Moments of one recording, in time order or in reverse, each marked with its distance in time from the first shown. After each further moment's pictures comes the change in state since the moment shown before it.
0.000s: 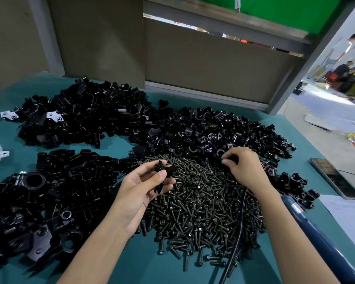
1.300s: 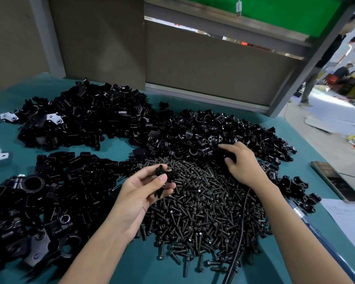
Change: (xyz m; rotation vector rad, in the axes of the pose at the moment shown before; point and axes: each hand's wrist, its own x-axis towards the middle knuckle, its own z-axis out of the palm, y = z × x) left_hand 0.005 -0.007 -0.006 0.061 0.024 -0.028; right_hand 0.017 0.005 0.000 -0.034 -0.056 -0.098
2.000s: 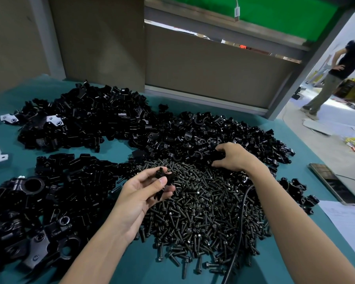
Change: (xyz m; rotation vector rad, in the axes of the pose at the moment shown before) left_hand 0.000 0.000 0.000 0.007 0.015 -0.004; right_hand 0.040 -0.022 -0.012 -0.149 -0.353 0.198
